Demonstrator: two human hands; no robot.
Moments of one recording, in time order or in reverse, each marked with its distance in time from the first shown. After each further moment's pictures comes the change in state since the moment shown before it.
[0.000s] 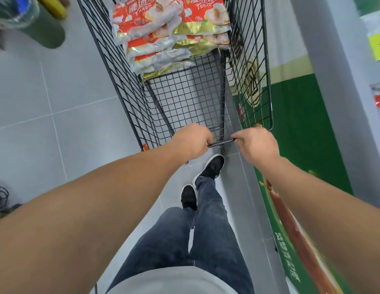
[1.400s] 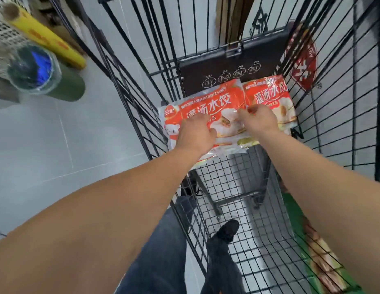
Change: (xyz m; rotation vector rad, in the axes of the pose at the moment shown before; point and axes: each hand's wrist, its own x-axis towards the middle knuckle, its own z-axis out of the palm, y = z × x) left_hand 0.230 -0.264 -0.300 -0.334 0.366 -0.145; right_hand 0.438 -0.231 -0.159 0.612 0.068 0.395
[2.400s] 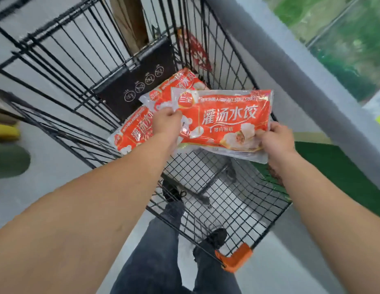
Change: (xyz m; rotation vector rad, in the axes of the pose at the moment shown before) left_hand -0.034 0.106 0.012 -0.777 -0.086 -0.263; right_hand -0.156 0.156 -0.095 0.580 0.446 0.392
